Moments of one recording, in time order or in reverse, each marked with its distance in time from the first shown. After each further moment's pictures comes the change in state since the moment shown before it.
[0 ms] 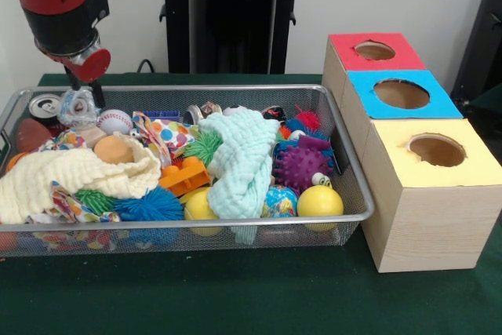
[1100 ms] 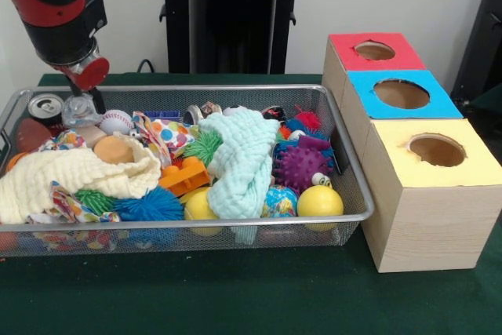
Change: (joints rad) arm -0.026 0.035 0.005 -0.005 -0.006 -0.014 0.000
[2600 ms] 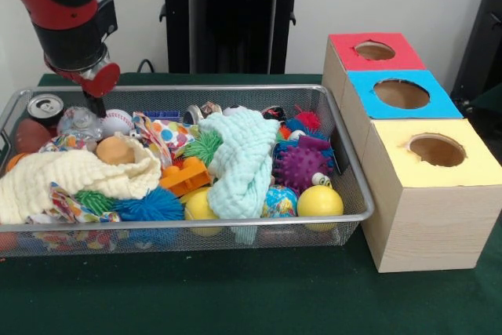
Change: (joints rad) arm 0.000 -0.001 0.052 0.014 -0.029 -0.058 0.000
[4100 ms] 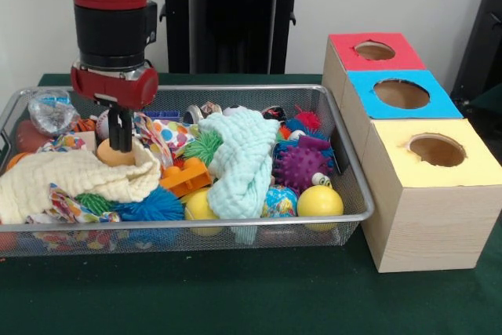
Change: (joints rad) arm 0.080 -0.087 0.041 0.086 -0.077 -0.417 0.000
